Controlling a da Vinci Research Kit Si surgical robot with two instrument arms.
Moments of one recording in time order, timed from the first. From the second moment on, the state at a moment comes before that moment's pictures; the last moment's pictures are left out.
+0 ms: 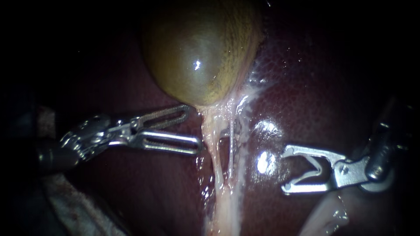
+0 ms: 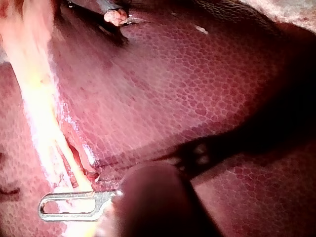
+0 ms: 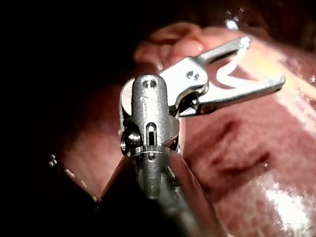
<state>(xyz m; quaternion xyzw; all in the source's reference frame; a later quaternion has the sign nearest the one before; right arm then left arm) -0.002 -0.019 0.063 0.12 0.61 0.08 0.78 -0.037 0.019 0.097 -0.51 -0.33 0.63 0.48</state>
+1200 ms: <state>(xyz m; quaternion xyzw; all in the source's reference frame) -0.002 -0.019 0.063 0.12 0.61 0.09 0.78 -0.041 0.019 0.102 -0.42 -0.36 0.57 0.61</state>
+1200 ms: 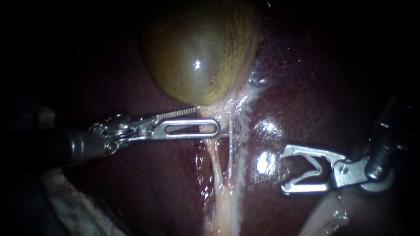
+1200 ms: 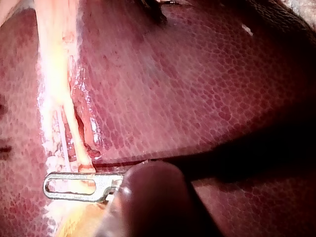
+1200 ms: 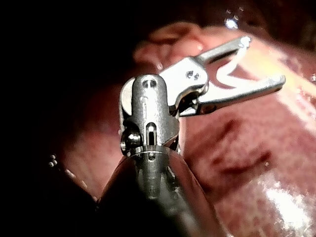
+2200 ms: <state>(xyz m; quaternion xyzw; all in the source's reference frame) -0.002 -0.019 0.063 0.12 0.61 0.09 0.78 -0.041 0.019 0.102 -0.39 -0.38 0.53 0.65</state>
